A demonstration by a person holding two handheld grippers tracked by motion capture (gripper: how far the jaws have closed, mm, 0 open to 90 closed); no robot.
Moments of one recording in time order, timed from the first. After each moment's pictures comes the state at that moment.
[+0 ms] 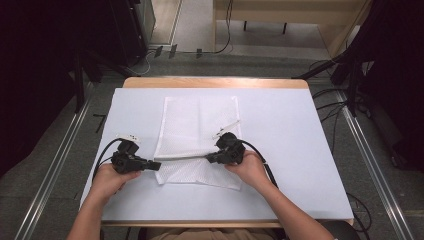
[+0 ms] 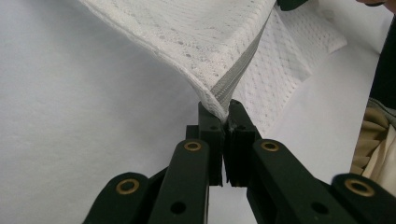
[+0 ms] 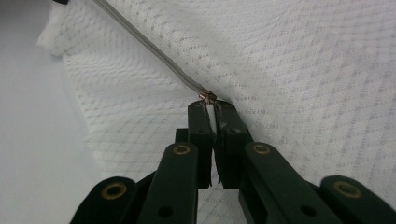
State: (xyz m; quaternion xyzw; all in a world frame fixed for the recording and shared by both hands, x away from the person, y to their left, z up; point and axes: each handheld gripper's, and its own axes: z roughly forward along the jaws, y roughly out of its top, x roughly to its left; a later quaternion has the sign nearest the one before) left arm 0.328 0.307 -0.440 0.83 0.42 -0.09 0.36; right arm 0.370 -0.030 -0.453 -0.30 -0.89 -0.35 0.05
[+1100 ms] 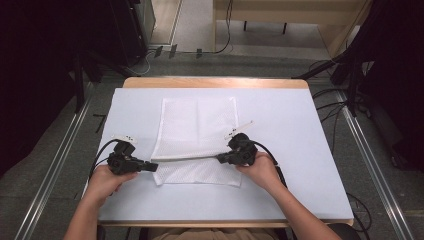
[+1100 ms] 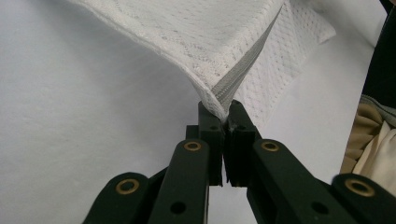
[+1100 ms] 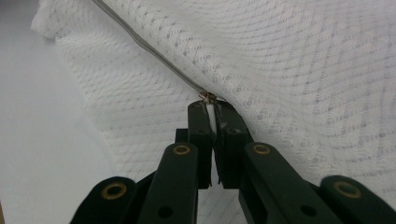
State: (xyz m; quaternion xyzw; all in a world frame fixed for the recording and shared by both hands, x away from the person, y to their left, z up) left arm 0.324 0.315 -0.437 0.83 0.43 -0.10 0.36; right arm 0.365 -0.062 -0.449 -0.32 -0.88 -0.35 0.04
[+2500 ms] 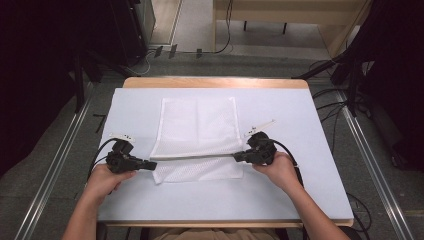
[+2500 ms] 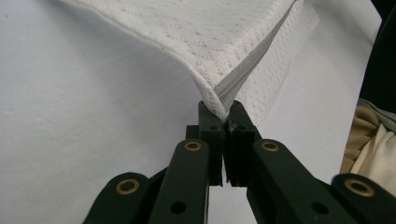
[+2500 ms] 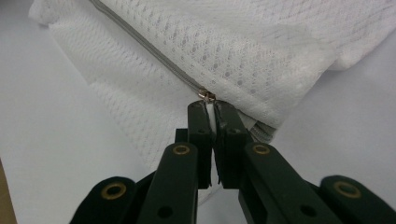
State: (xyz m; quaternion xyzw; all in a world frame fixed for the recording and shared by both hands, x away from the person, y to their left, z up) left arm 0.328 0.321 -0.439 0.82 0.43 -0.10 0.37; right arm 0.363 -0.113 -0.441 -0.35 -0.87 -0.35 0.04
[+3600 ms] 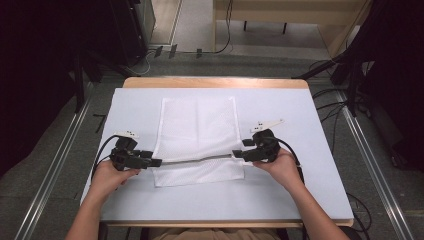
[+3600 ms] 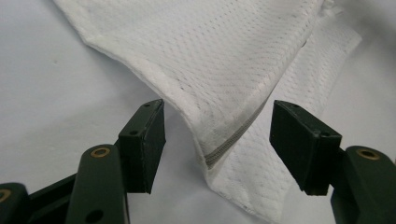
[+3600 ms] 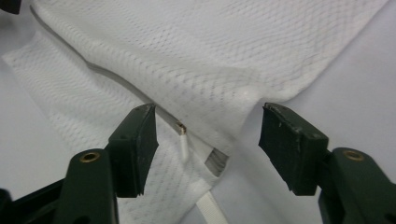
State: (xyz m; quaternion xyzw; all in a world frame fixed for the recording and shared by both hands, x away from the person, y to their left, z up) left arm 0.333 0.310 -0.433 0.82 0.45 -0.03 0.36; right arm 0.369 -0.123 -0.440 -0.35 -0.84 -0.40 -0.03
